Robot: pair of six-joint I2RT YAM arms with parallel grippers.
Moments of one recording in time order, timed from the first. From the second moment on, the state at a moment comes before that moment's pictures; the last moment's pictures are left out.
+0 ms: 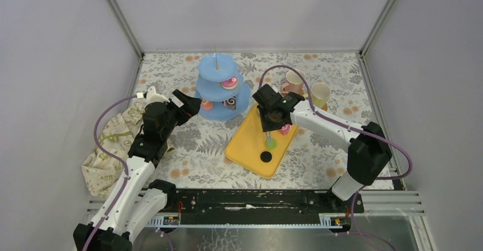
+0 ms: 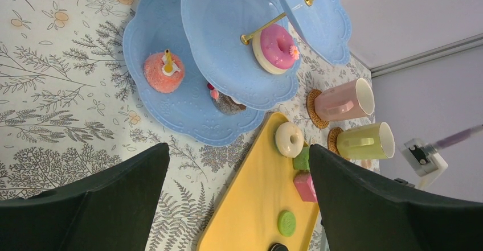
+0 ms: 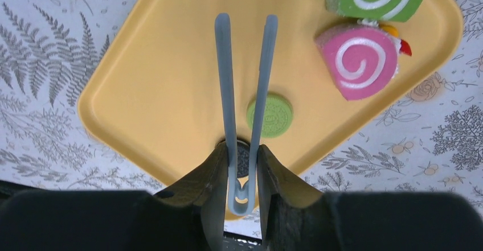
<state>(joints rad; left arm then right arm) -0.23 0.77 0.64 -0.19 -0.04 -0.77 0.78 1.64 1.30 -0.82 0.16 0.55</state>
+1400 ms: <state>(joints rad) -0.23 0.80 0.64 -0.19 -0.04 -0.77 0.86 1.81 1.21 -0.71 0.09 0.50</state>
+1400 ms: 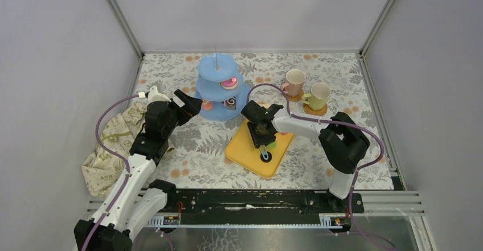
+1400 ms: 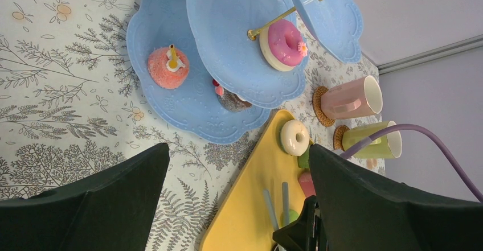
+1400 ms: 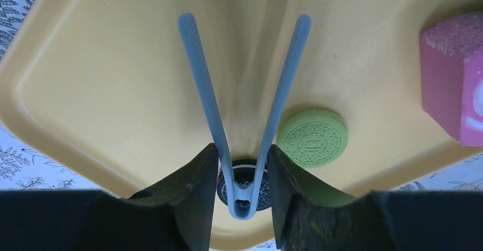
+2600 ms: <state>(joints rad) -0.23 0.80 0.64 -0.19 -0.04 -0.77 0.91 1.60 1.17 -0.62 0.18 0.47</state>
